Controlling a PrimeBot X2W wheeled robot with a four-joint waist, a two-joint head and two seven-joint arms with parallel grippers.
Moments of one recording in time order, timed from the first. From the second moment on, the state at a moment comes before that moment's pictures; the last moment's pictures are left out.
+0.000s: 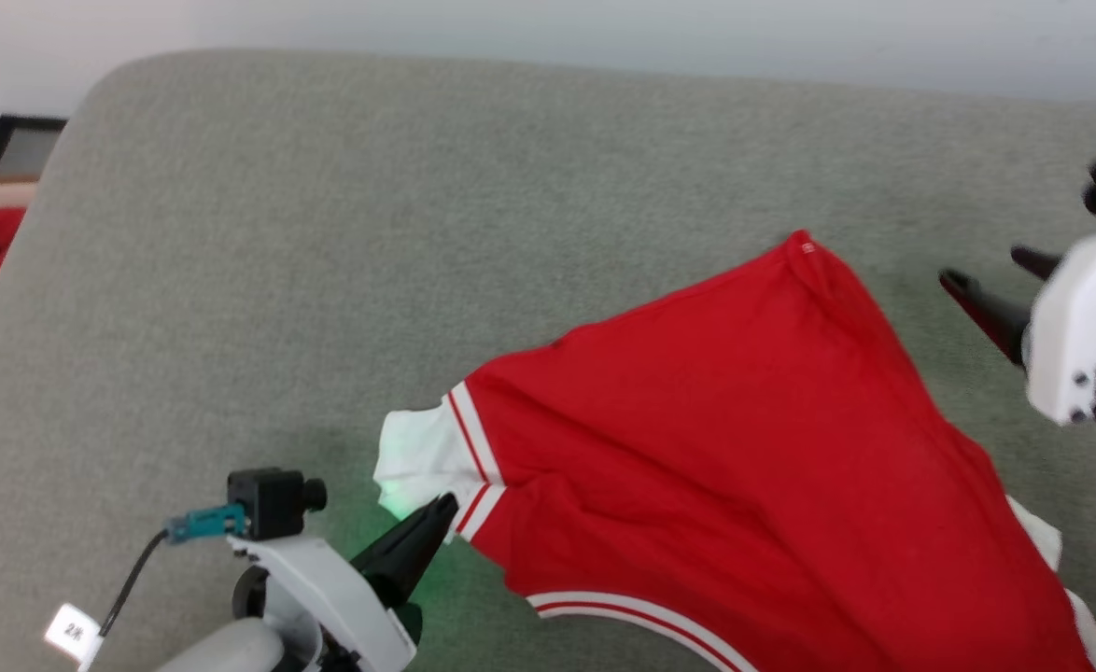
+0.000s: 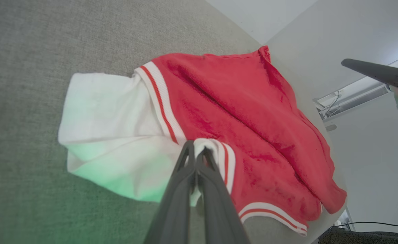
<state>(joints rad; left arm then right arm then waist) -0.45 0.66 -0.99 0.17 -1.40 -0.08 -0.23 -0.54 -0.48 0.15 0.00 0.57 0.13 0.86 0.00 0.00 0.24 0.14</state>
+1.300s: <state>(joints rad) -0.61 0.68 -0.91 0.28 -1.45 -0.13 -0.20 -1.00 -0.46 0.47 0.85 0.77 0.13 0.28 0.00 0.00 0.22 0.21</state>
